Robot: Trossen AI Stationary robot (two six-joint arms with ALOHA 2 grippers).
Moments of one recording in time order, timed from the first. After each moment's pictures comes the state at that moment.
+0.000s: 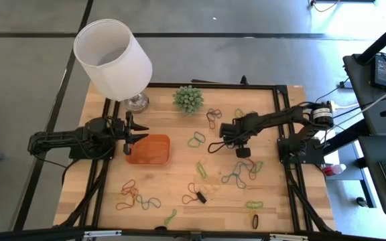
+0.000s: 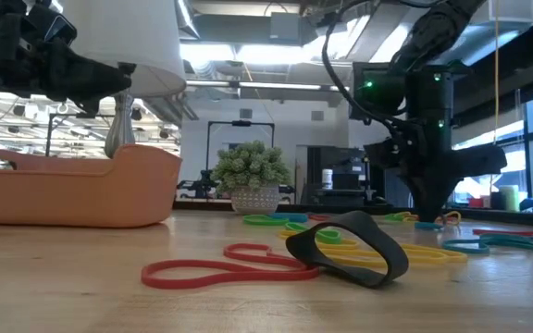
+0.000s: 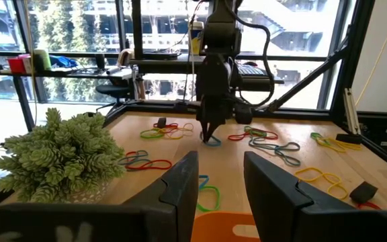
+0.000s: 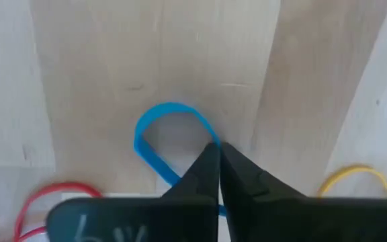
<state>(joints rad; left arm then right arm) 0.13 0.01 0.01 0.03 0.02 -0.04 -0.11 1.67 0.88 -0.76 0.15 -0.21</state>
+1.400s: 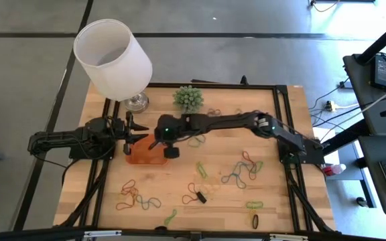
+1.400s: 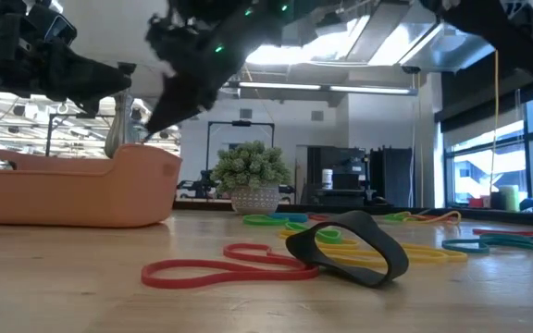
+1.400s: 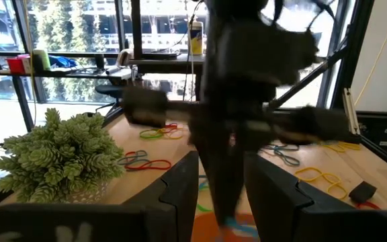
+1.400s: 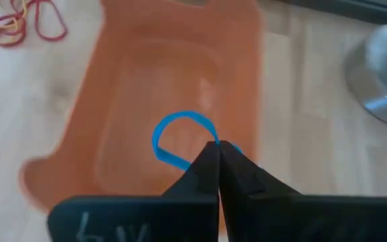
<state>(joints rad) 0.13 0.01 0.01 0.03 0.02 -0.04 -0.01 2.38 2.12 -0.53 -0.02 -0.21</state>
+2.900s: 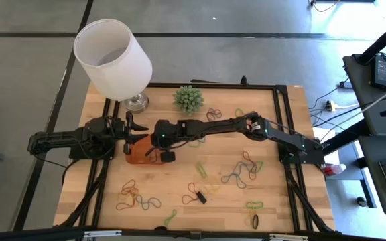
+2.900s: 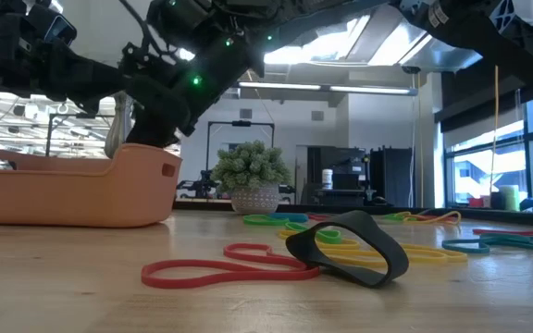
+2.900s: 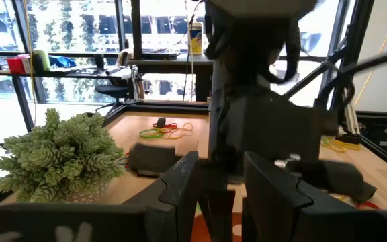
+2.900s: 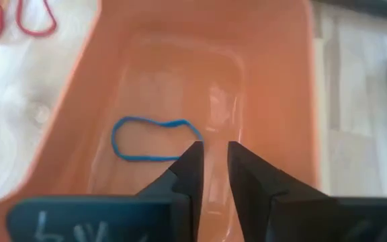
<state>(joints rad) 0.13 0.01 0.01 0.03 0.02 -0.04 -0.01 2.46 2.15 -0.45 -0.02 -0.22</state>
